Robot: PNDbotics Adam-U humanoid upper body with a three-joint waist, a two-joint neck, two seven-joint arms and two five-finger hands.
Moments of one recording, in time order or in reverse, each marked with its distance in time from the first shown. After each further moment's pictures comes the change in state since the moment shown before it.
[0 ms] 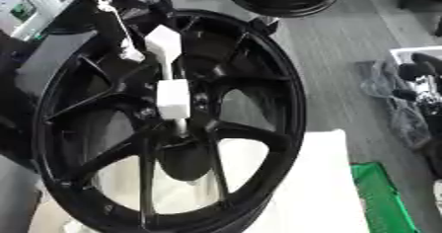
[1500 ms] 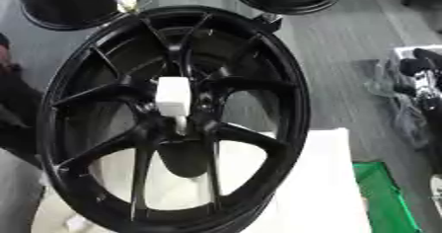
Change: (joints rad) left arm 0.338 0.376 0.423 -0.517 0.474 0.238 0.293; right arm 0.011 0.000 -0.020 0.000 0.001 -0.018 -0.027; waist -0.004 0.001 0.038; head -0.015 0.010
